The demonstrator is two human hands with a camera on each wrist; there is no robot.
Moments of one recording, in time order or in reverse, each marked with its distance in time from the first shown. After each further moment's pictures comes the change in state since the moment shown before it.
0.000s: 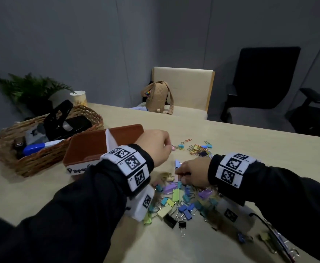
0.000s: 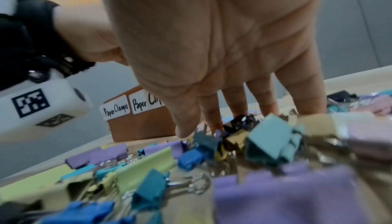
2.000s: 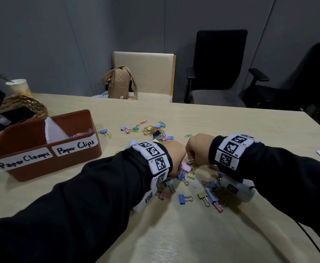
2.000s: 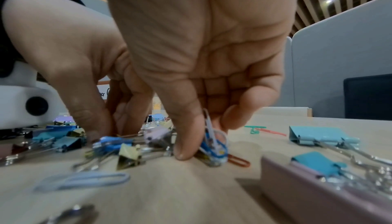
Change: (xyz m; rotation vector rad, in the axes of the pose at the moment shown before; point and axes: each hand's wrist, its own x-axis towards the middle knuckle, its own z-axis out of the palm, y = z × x) left_hand -0.006 0.143 0.092 0.511 -0.515 0.440; right_hand -0.084 0.092 0.040 -0.036 0.123 0.265
